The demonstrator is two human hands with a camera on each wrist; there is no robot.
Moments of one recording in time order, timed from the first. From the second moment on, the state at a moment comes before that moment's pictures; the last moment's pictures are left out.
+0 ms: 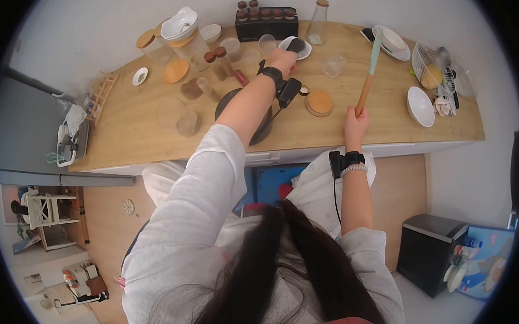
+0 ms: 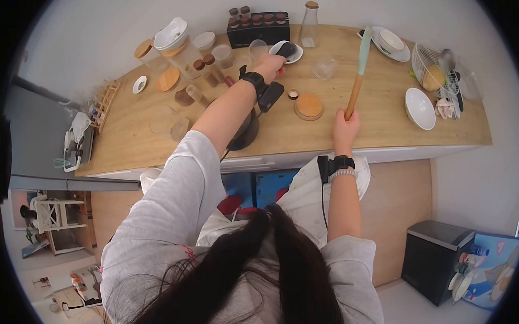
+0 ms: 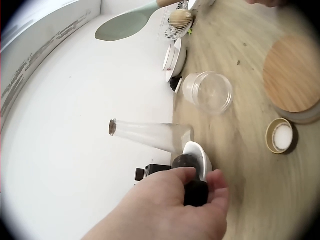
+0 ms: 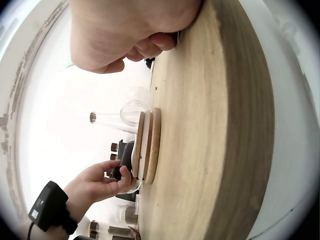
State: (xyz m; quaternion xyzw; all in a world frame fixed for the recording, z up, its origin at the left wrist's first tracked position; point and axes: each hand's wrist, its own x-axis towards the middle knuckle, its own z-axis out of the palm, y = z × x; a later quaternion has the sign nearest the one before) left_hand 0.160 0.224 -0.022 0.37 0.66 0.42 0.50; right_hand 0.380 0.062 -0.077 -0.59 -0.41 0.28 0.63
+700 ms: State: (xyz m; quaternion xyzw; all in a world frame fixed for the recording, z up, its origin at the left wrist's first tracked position) left_hand 0.025 0.077 0.090 0.49 0.54 0.50 0.48; right_hand 0.384 0.066 -0.088 -0.67 -0.46 0.20 0.55
